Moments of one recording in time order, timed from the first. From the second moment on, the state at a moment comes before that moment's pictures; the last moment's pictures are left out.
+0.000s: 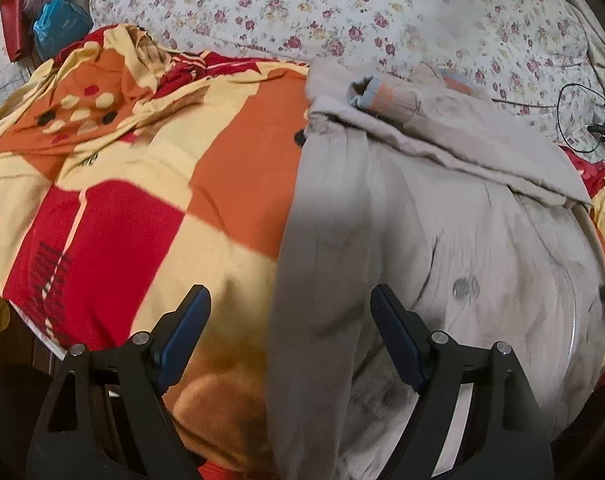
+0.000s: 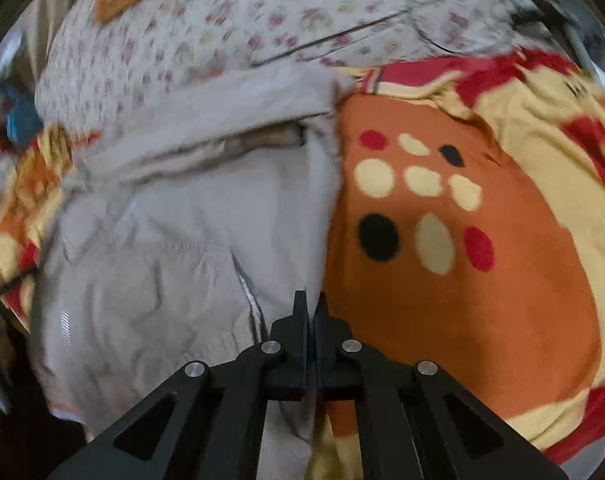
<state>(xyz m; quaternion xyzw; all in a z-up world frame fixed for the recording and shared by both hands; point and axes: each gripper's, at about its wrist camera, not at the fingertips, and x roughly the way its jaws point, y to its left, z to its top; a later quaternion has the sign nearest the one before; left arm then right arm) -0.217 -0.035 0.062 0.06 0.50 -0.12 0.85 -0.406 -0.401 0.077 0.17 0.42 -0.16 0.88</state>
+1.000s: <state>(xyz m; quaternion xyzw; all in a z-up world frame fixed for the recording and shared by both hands) -0.262 -0.012 0.046 0.04 0.56 -0.17 0.81 -0.458 -0.353 0.059 0.20 0.52 -0.06 0.83</state>
